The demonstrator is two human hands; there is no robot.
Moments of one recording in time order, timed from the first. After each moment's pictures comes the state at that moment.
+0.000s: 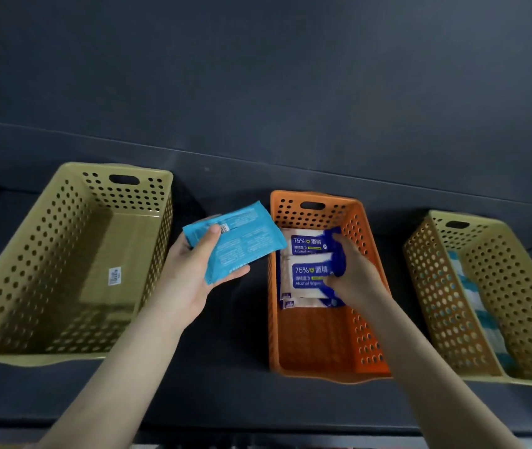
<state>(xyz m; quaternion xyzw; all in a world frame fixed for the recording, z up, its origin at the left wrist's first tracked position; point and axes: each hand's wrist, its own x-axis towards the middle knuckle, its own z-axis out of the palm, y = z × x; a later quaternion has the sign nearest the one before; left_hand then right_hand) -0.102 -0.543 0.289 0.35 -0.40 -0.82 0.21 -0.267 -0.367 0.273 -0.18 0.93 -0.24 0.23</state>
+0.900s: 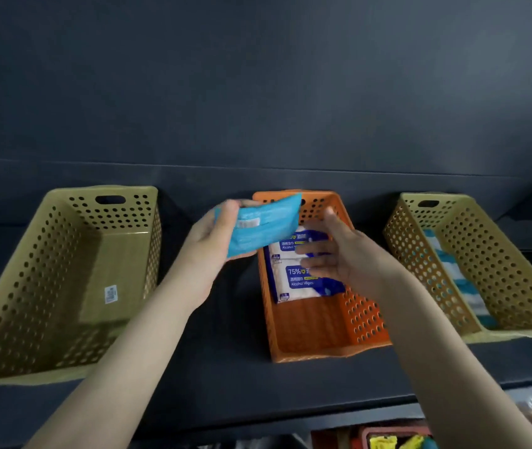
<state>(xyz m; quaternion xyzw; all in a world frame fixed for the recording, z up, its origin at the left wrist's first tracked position) -0.117 -0.531 0.321 0.19 -0.62 -0.74 0.17 -0.240 -0.362 0.332 -0.03 0.72 -0.57 0.38</state>
